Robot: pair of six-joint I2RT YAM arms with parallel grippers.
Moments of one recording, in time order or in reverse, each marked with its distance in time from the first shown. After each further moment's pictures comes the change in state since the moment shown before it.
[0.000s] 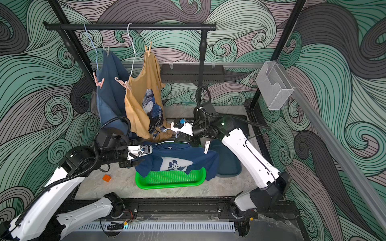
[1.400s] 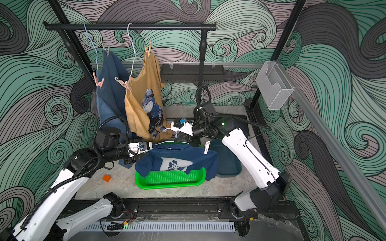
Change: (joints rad) left arm 0.103 -0.021 -0.104 0.173 0.154 0.011; right arm 0.000 0.000 0.001 -0.001 -0.005 0.010
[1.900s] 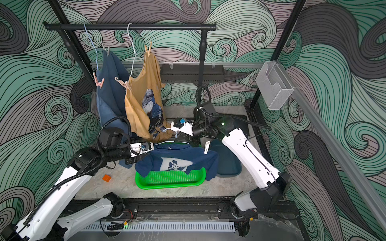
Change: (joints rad) left arm 0.002 0.019 -0.026 0.002 0.002 -0.003; right arm 0.000 0.000 0.000 0.000 0.000 0.000
